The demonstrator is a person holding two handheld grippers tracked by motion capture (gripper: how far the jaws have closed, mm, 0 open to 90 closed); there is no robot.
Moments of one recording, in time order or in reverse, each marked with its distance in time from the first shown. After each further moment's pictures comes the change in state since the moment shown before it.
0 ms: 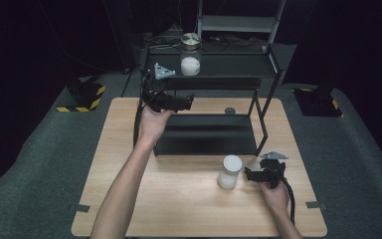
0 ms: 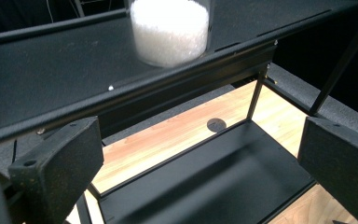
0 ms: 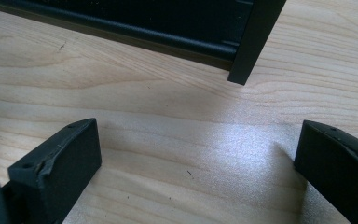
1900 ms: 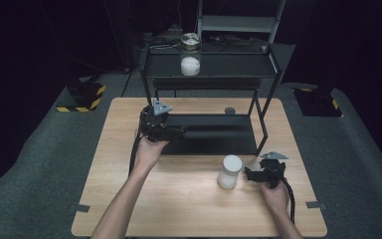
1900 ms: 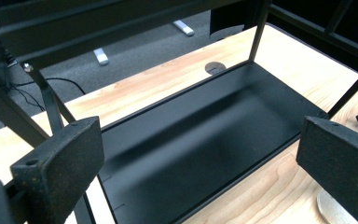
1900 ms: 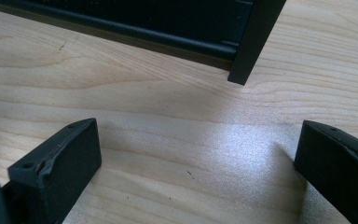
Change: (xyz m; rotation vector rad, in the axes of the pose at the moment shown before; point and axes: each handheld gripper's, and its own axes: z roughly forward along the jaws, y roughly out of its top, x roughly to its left) left arm -0.001 -0.074 0.011 0.106 -0.018 0.011; right arm 0.000 0.000 0.000 0.001 -0.001 -0.001
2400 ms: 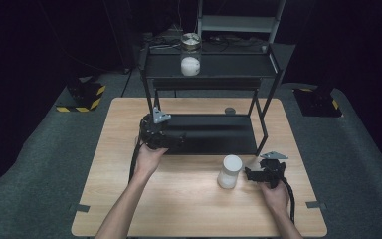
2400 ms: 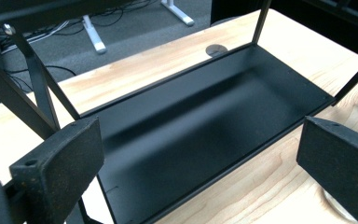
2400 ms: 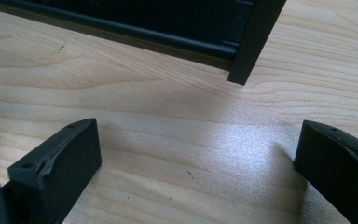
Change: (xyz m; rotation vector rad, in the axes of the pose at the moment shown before) left arm 0.000 -0.022 0.011 0.029 -0.003 -0.018; right arm 0.000 0.000 0.000 0.000 0.000 0.000
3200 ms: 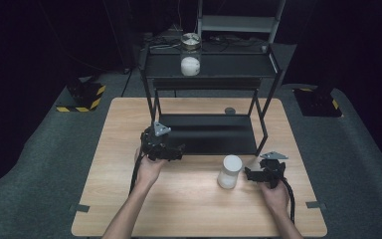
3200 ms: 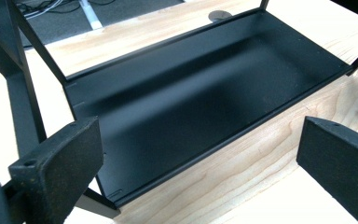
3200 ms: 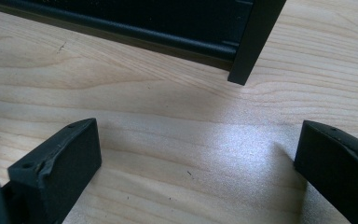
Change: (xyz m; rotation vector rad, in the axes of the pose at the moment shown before) left arm -0.001 -0.033 0.018 0.056 -0.002 -0.024; right arm 0.000 0.000 0.000 0.000 0.000 0.000
